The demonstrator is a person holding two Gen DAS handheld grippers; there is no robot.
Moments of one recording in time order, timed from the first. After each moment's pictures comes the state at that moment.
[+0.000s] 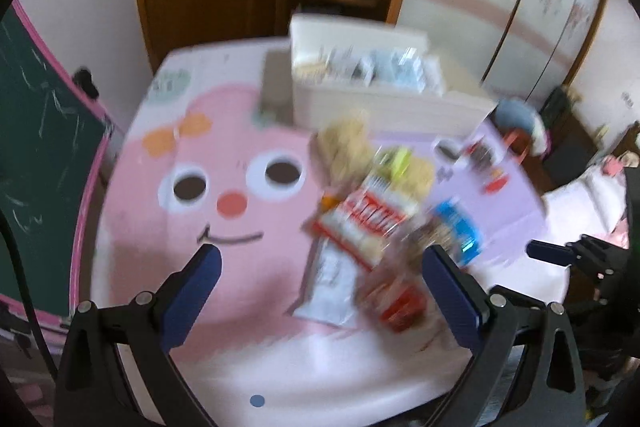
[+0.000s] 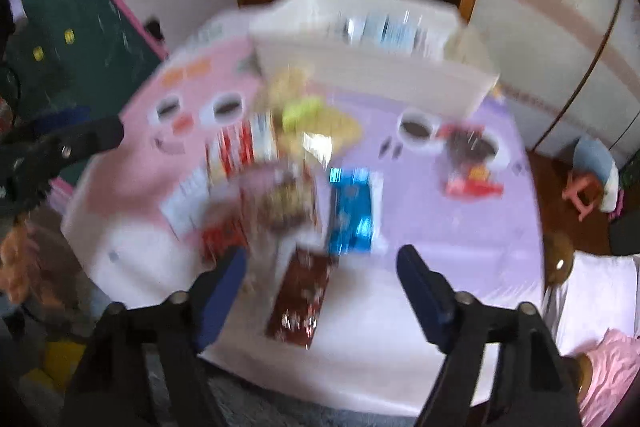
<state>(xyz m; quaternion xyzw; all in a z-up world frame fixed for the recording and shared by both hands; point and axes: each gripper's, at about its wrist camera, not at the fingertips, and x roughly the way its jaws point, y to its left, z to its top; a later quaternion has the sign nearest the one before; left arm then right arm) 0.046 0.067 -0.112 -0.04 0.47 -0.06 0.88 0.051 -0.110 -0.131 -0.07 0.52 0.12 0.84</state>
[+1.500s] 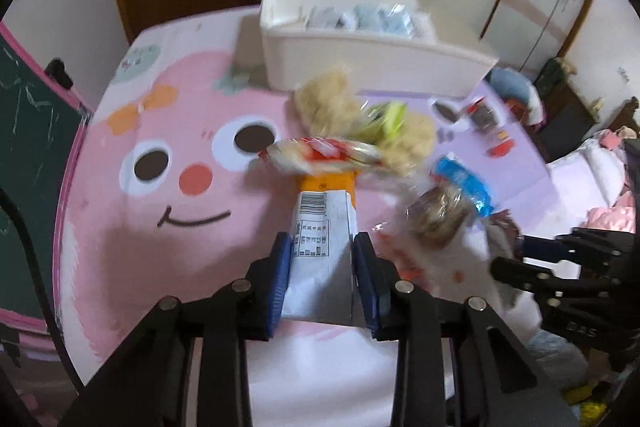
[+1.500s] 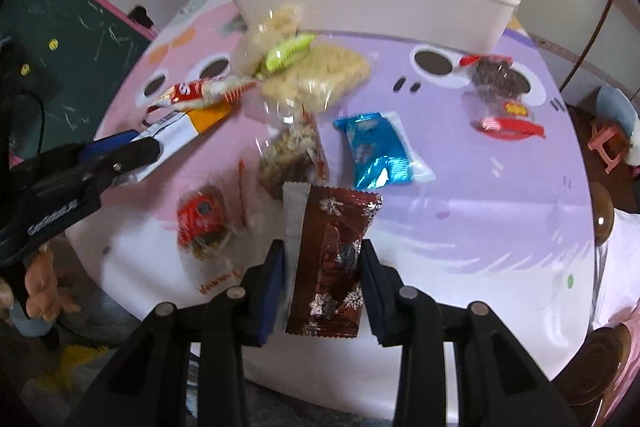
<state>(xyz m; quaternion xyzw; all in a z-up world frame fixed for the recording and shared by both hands) 0.046 0.041 -0.134 -0.02 0.48 -0.10 0.87 0.058 -0.134 -0.156 -0.01 0.57 0.13 0.81</state>
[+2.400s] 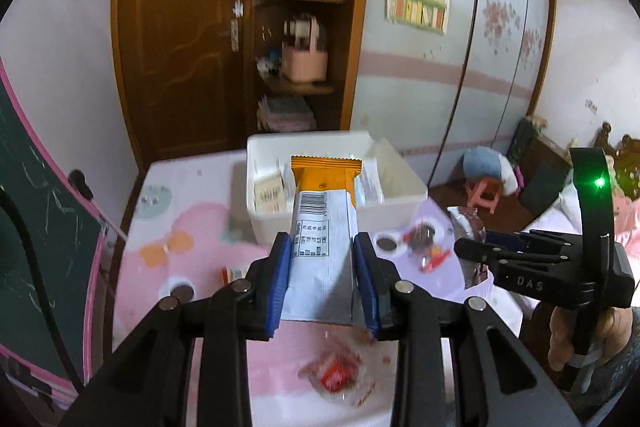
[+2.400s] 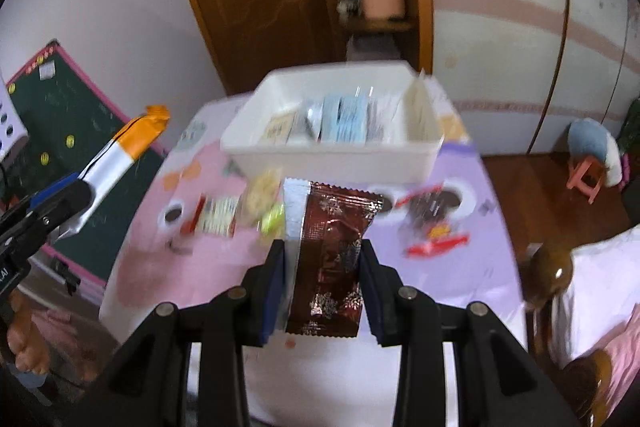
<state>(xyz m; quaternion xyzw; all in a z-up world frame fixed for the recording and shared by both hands) 0.014 0.030 0.030 -0.02 0.30 -0.11 0.95 0.067 -0.172 -0.037 0.04 0.41 0.09 0.90</state>
